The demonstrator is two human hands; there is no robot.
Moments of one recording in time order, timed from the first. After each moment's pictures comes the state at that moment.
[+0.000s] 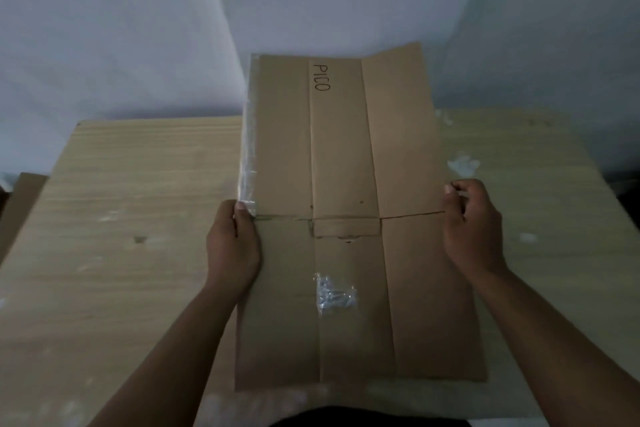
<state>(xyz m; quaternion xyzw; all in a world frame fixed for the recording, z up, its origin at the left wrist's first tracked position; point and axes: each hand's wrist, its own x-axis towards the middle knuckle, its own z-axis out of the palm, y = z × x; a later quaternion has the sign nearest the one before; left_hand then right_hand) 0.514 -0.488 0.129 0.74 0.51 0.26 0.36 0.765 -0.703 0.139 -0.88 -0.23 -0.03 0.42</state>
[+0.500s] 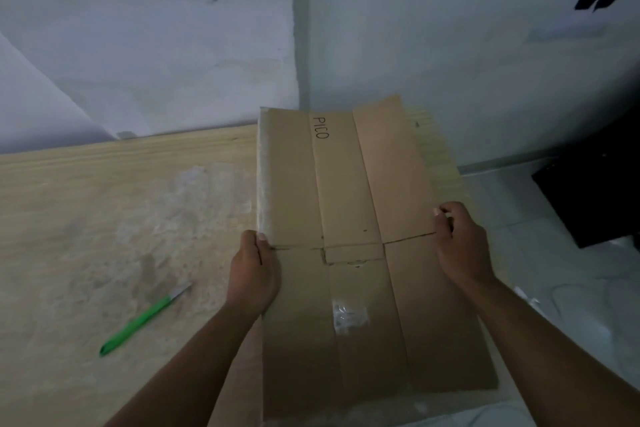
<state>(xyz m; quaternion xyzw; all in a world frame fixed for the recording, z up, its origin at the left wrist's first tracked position) 0.724 -0.664 0.096 0.77 0.46 0.11 0.42 0.962 -0.898 0.099 -0.92 -0.18 0.04 0.35</state>
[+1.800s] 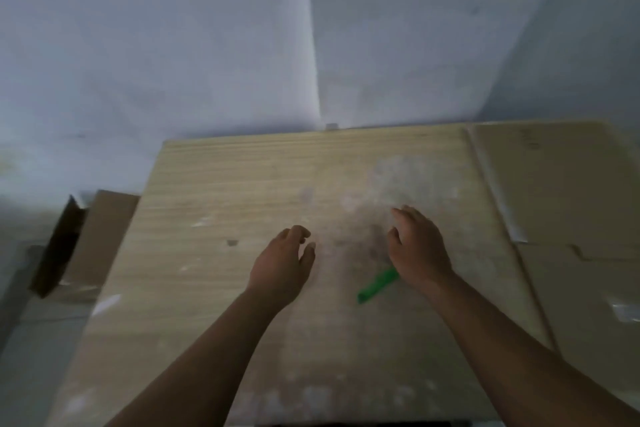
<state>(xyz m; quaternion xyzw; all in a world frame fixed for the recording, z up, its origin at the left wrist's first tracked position) 0.413 -0.423 0.113 0.90 0.35 0.05 0.25 0.614 -0.577 0.105 -0.90 -0.37 0.11 0.19</state>
